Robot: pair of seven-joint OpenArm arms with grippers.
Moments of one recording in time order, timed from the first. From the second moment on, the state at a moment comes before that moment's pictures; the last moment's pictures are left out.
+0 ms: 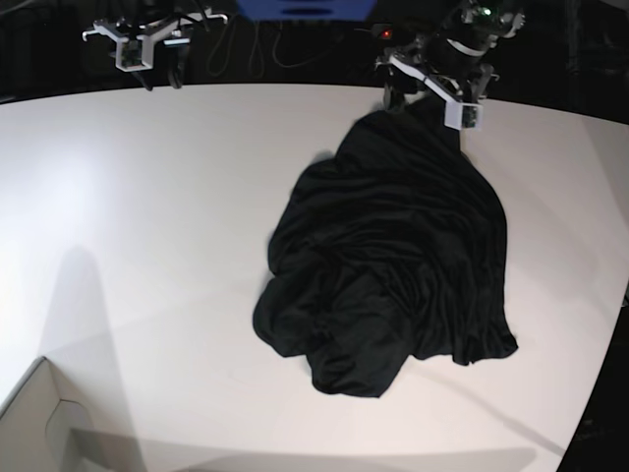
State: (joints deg) left arm 39.6 -11.0 4.3 112.6 -23.7 0.1 30.4; right arm -58.2 2.1 4.2 116.8 -0.2 0.0 -4.5
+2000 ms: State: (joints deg) left arm 38.7 -11.1 -35.0 116.5 -52.9 0.1 30.3; right arm -52.3 2.0 3.8 116.4 -0.3 0.0 -4.5
